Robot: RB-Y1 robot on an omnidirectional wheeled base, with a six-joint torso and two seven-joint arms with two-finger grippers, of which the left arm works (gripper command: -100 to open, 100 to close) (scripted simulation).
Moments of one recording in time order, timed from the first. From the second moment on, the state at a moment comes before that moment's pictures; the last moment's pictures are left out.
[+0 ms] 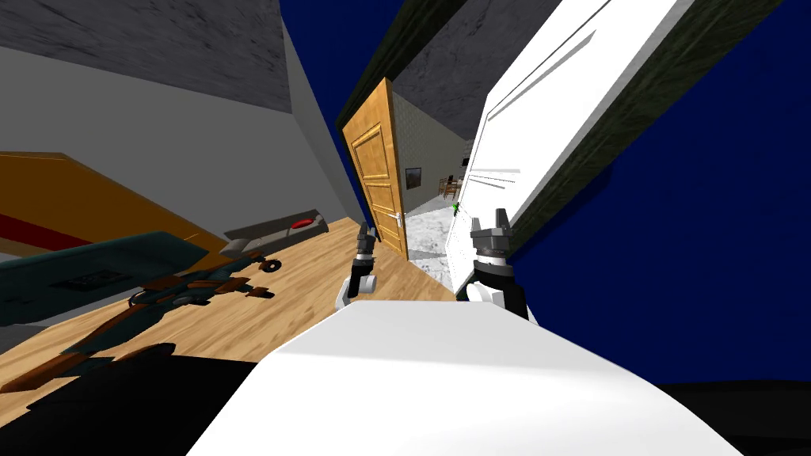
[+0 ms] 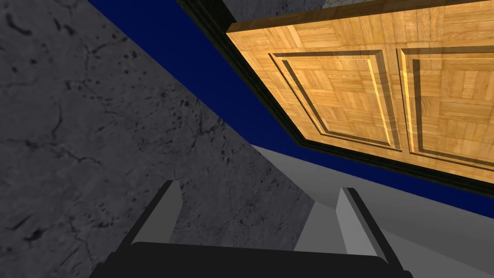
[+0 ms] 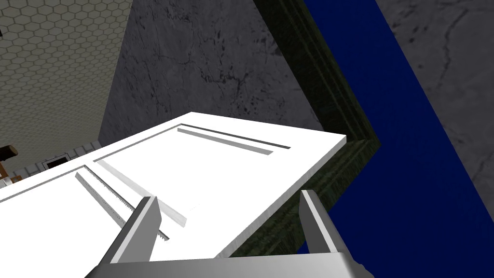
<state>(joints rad) 0.24 0.07 -0.05 -1.99 -0.09 -0.50 0.03</state>
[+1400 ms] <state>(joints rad) 0.07 0.08 -0.15 -1.66 -0.10 -0.47 0.09</state>
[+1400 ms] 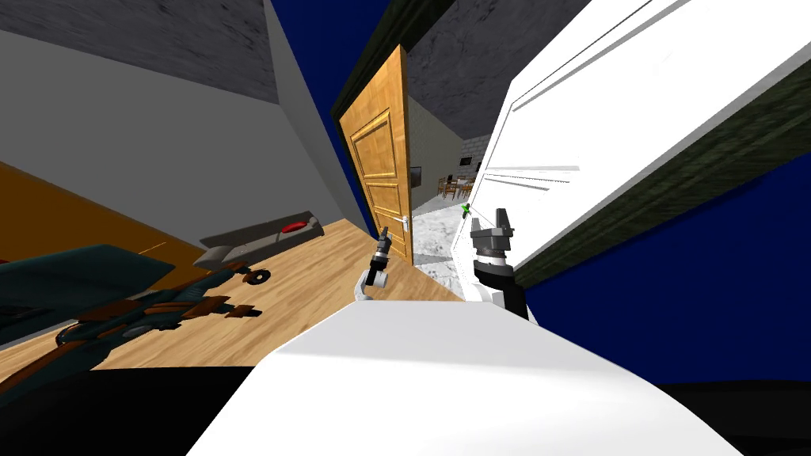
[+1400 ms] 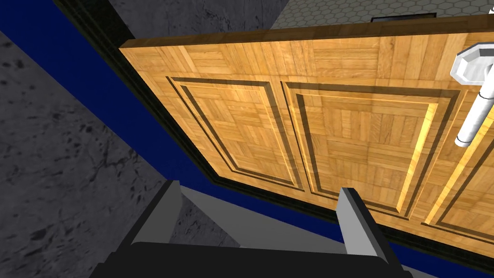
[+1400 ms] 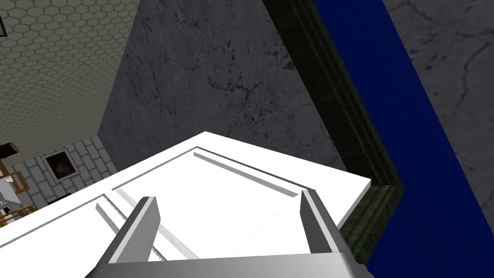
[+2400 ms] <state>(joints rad) -0.06 0.08 -0.22 -1.42 -0.11 -0.45 0.14</state>
